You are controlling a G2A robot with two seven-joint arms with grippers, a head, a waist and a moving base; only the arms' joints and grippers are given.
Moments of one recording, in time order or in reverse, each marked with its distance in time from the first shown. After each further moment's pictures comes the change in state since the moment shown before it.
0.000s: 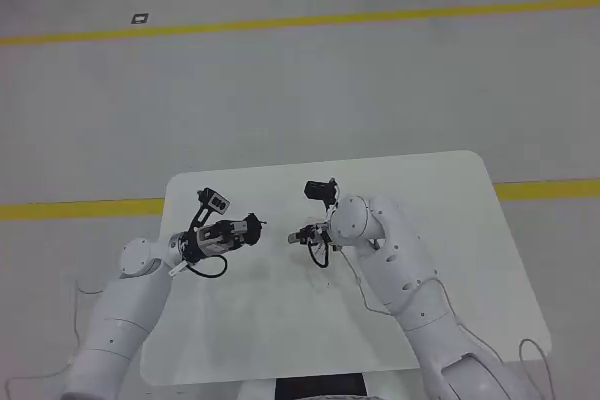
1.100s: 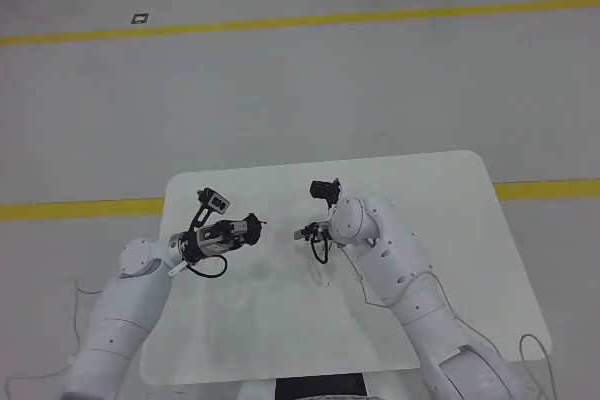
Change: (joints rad) left arm 0.000 0.000 0.000 0.000 0.000 0.000 0.000; right arm 0.035 -0.005 0.001 0.129 -0.027 0.000 -0.105
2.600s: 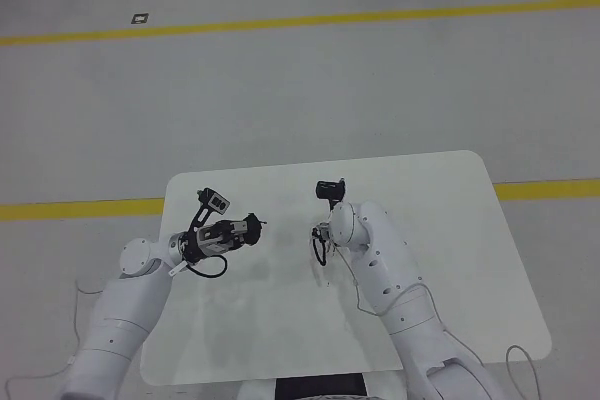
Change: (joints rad) left arm 0.000 0.000 0.000 0.000 0.000 0.000 0.000; right arm -0.066 -0.100 0.093 -0.037 -0.289 0.000 0.011
